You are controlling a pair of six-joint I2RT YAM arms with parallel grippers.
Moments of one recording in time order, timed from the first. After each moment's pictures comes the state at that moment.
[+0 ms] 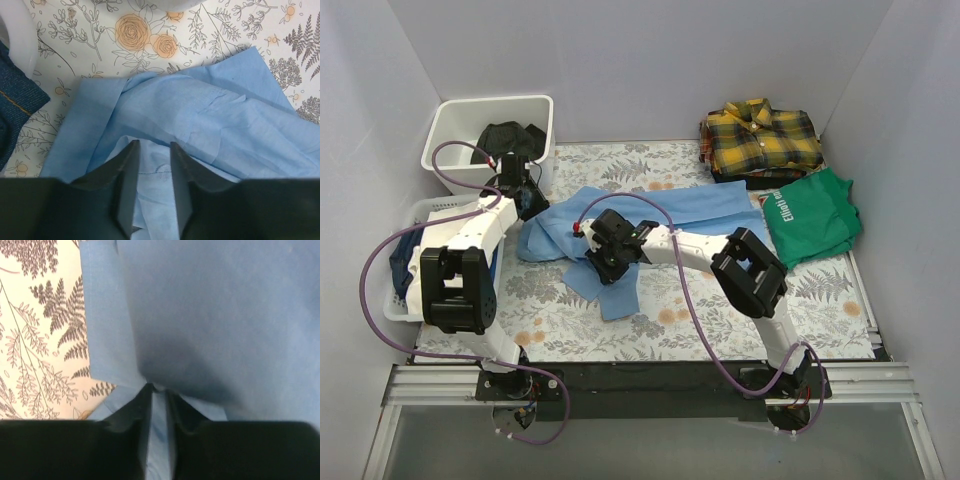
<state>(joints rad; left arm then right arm) -0.05 1.66 1.24 -0.43 -0.14 -0.57 0.98 2.12 1.57 -0.44 -0.24 0.09</state>
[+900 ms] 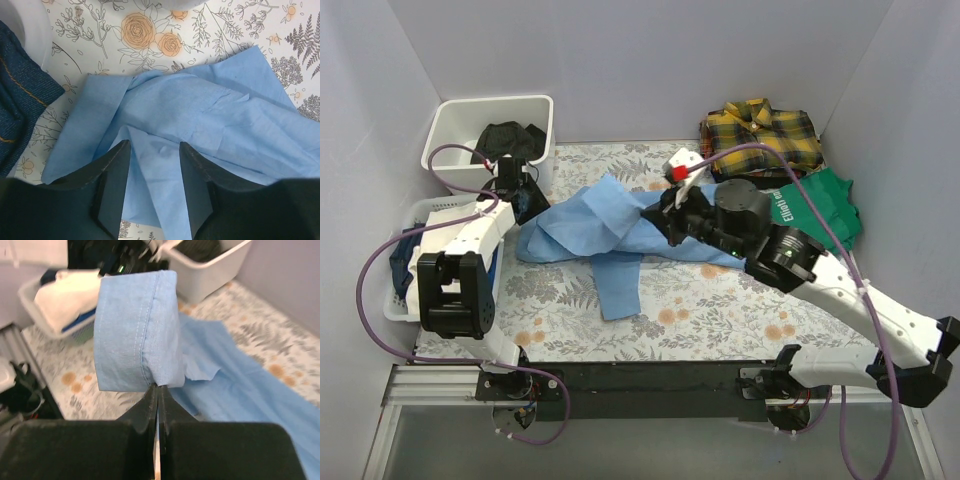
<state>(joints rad) -0.04 1.62 1.20 -0.42 -0.13 -0.57 1.01 1.20 1.36 -0.39 0.00 0.06</state>
